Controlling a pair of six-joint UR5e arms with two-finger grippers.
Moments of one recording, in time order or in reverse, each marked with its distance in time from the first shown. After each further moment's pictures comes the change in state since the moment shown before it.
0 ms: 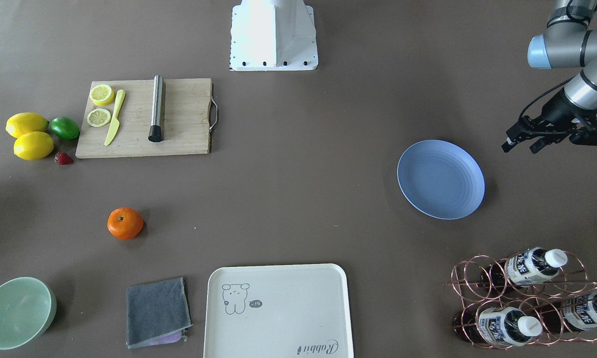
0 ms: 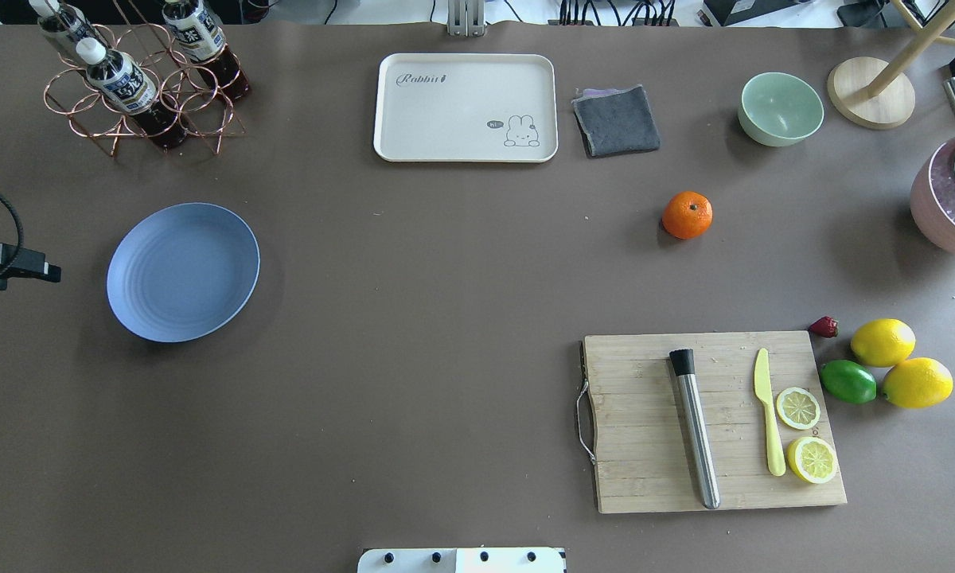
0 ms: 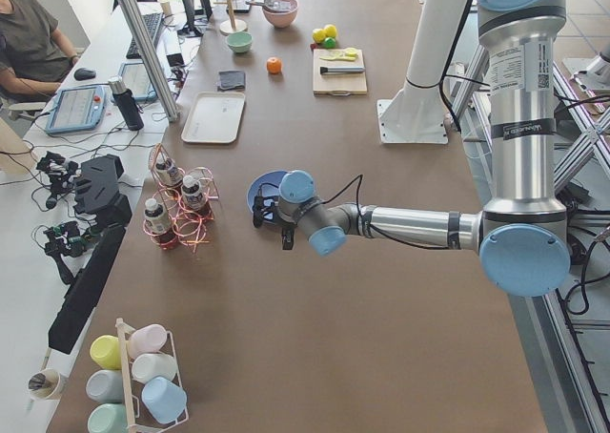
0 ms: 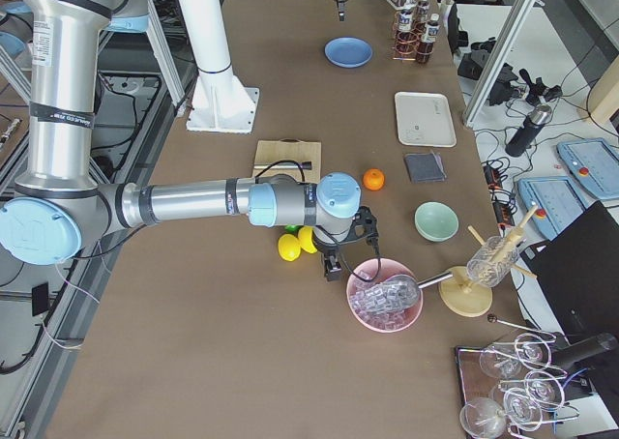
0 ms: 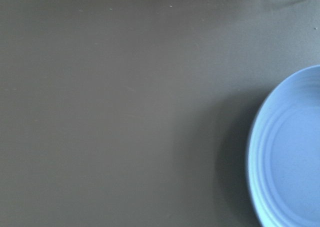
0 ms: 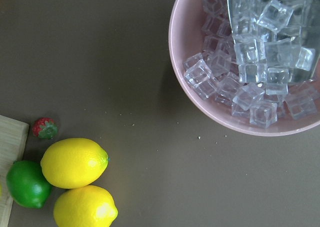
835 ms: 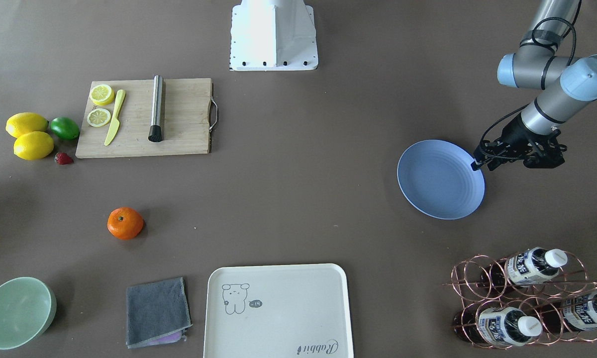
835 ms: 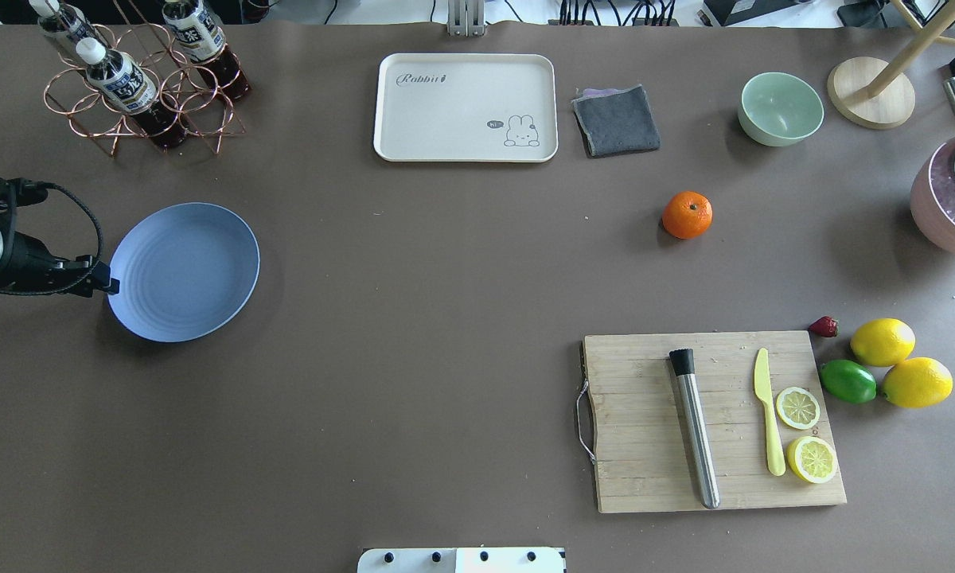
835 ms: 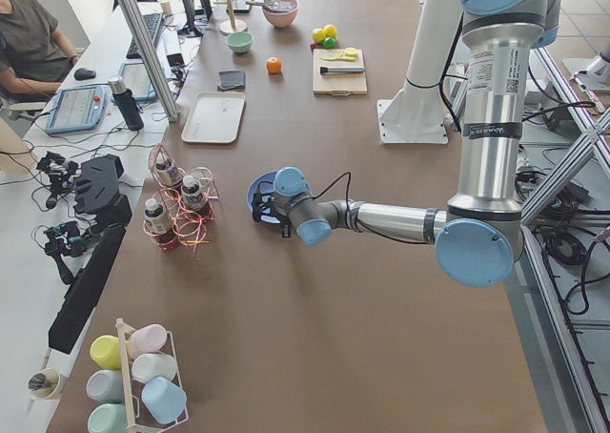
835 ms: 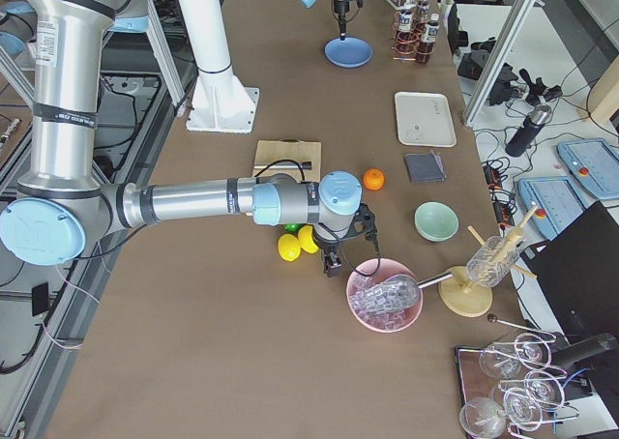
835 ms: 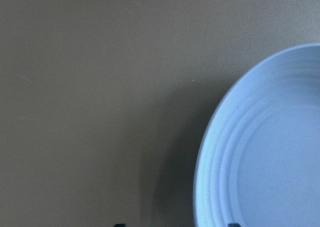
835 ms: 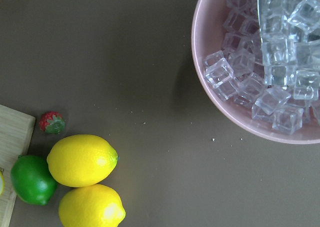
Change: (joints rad) left arm 0.093 -0.099 0.104 -0.007 0.043 -0.070; right arm -0.040 -0.001 0.000 0.009 0.001 0.001
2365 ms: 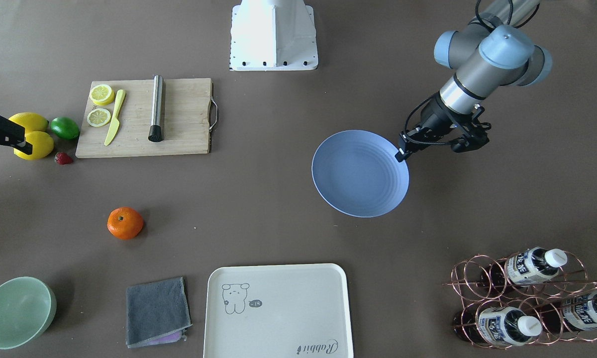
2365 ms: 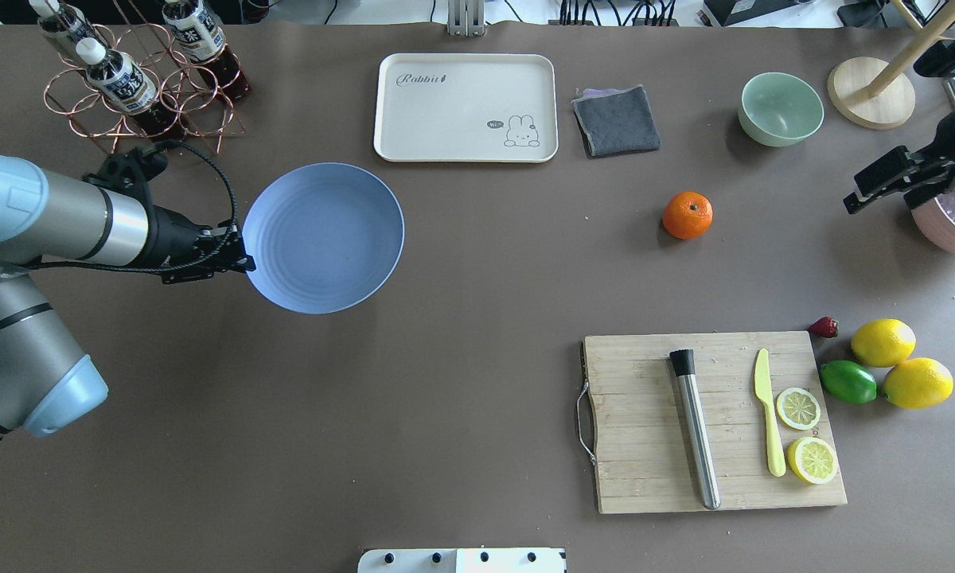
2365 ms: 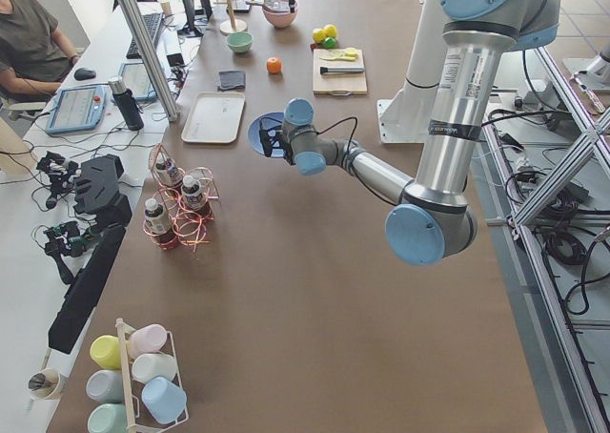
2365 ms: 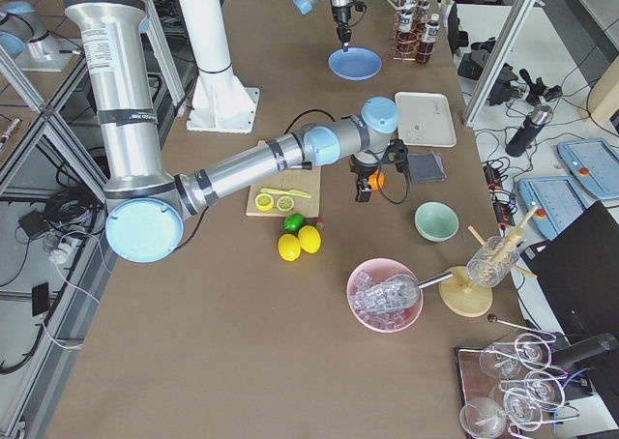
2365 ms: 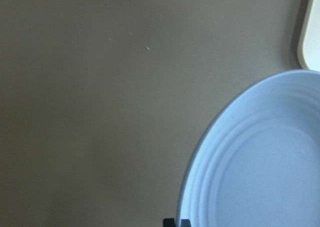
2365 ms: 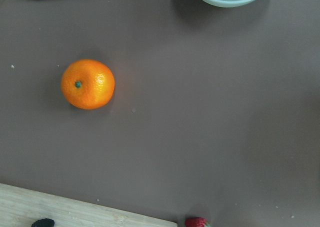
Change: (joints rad) left arm 0.205 -0.242 -0.245 0.217 0.182 -0.527; right arm -0.279 0.329 0.031 0.004 -0.036 0.636
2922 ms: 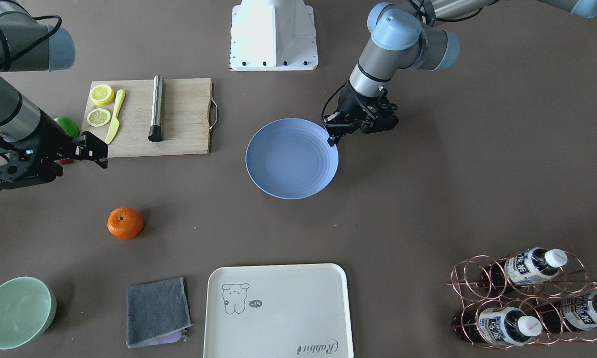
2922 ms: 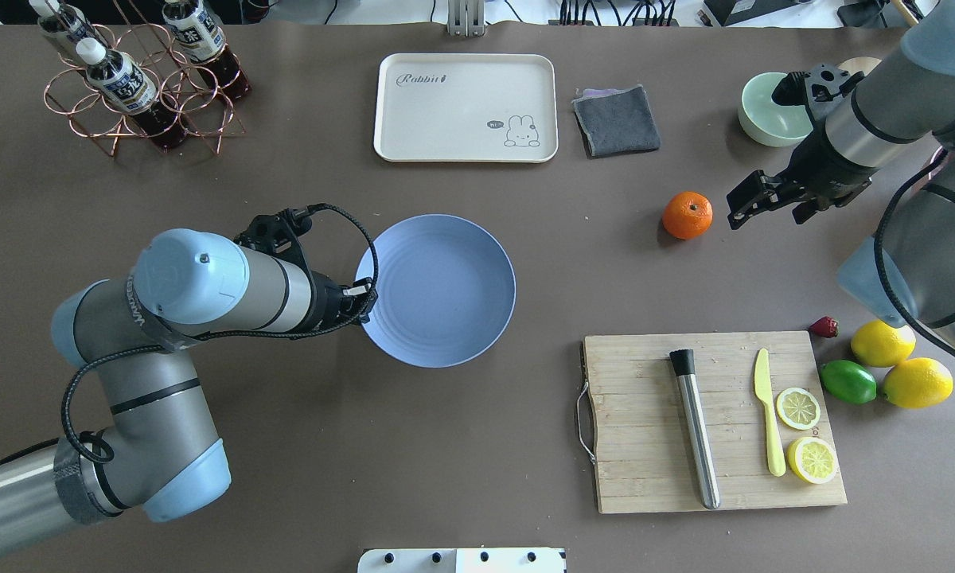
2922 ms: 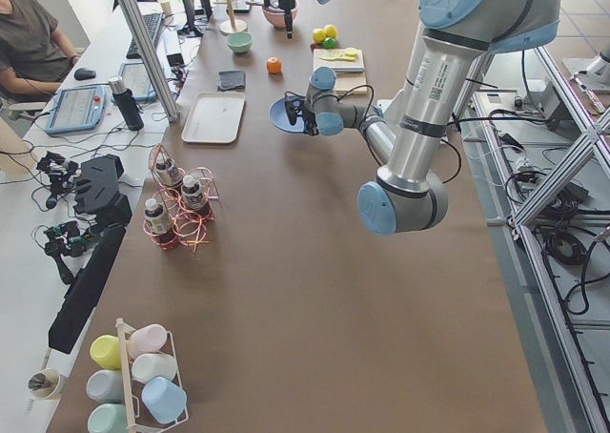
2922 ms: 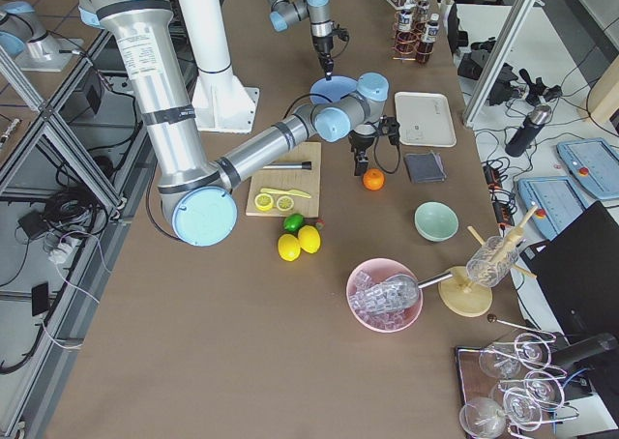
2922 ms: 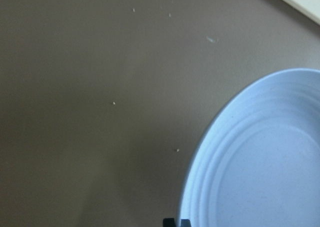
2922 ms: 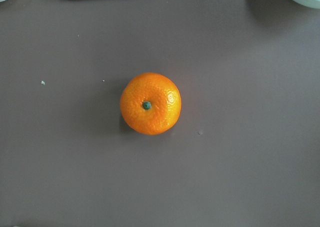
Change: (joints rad) left arm 0.238 -0.166 -0.007 0.198 0.206 -0.084; right arm -0.187 0.098 -0.063 0.114 -0.143 0.239
